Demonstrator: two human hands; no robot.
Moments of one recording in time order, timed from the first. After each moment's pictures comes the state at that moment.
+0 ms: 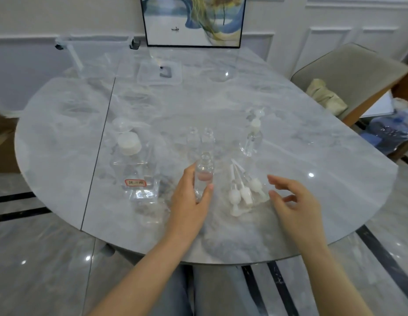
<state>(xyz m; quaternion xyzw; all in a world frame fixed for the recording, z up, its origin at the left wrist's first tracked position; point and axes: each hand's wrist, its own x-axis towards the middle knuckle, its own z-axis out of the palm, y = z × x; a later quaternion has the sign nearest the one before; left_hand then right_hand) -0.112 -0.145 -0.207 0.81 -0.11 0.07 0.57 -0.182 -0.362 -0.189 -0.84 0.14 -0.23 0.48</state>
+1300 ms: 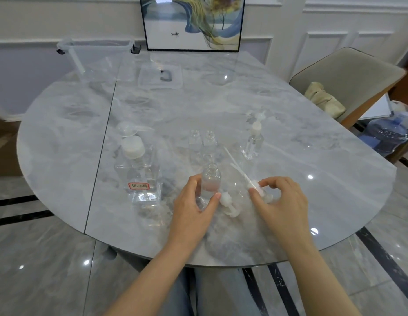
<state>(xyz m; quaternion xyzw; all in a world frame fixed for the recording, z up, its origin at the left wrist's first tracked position) -0.123 -0.144 -0.207 0.78 -0.13 0.07 0.60 -0.168 -0.328 -0.177 -0.88 0.18 -0.23 0.37</state>
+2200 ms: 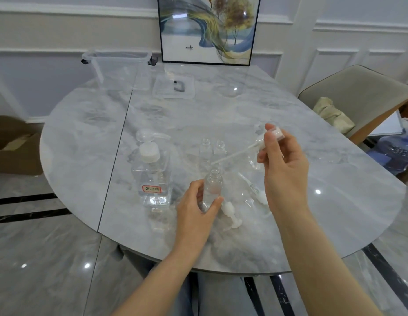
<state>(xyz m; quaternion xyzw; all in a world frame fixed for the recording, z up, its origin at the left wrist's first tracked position) -0.123 -0.141 -0.202 0.77 -0.05 0.08 0.63 -0.122 -0.289 -0.092 -0.60 0.09 -0.28 0.75</state>
